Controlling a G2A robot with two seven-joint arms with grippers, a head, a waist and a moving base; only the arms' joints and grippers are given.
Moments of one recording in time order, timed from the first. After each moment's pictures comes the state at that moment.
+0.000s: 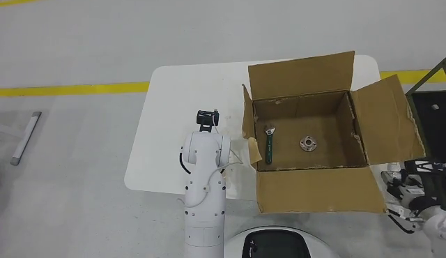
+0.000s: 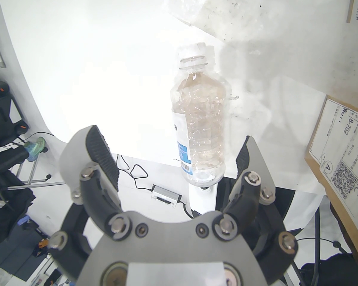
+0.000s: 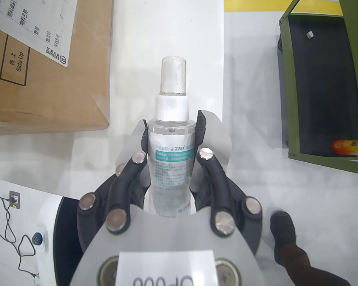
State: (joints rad) left arm 0.94 -1.91 -1.46 -1.53 2.07 -0.11 -1.54; right arm -1.91 -1.23 1.90 -2.01 -0.99 -0.03 0.54
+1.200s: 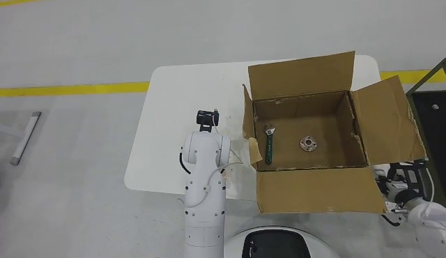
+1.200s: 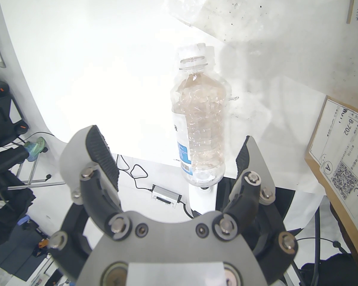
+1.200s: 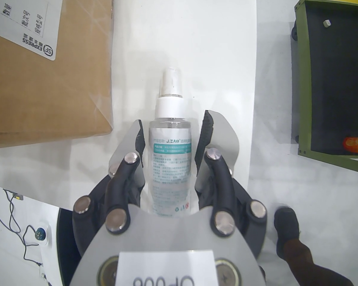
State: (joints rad) left arm 0.94 -1.91 -1.46 -1.53 2.07 -0.11 -1.54; right arm -1.83 -1.22 1.84 -1.95 -1.02 -0.01 0.60
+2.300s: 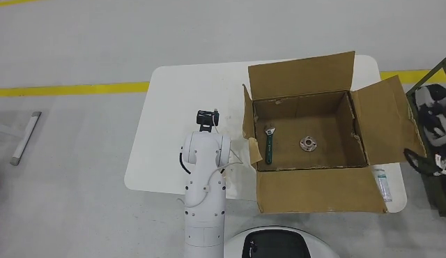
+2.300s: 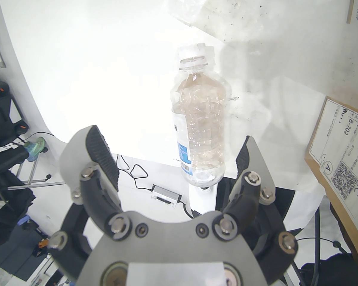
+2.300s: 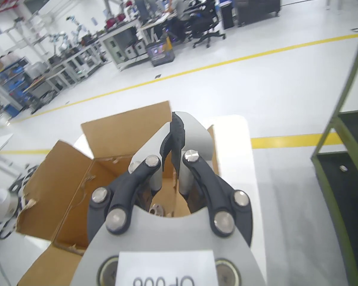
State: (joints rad) left arm 0.94 -1.91 -1.46 -1.53 2.07 -0.11 -1.54; right arm -1.62 -1.22 1.93 -2.30 -0.72 -0.03 0.47
